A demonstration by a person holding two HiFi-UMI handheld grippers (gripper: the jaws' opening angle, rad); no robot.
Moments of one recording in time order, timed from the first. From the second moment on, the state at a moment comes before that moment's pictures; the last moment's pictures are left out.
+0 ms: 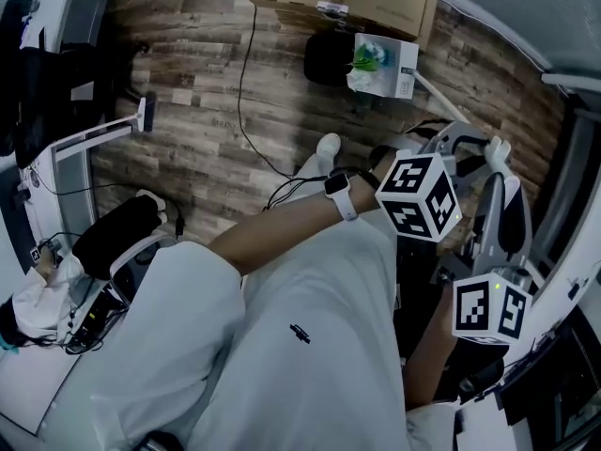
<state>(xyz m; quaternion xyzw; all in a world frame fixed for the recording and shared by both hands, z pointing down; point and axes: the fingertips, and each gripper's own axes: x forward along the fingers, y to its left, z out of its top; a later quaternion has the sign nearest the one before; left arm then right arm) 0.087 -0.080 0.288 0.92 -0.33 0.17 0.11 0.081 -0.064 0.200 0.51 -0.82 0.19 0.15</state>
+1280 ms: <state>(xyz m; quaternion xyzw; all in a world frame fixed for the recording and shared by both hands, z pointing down) -0.017 -0.072 0.279 0.86 -0.47 0.14 0.11 -0.015 -0.042 0.194 0.38 -0.91 0.10 0.12</state>
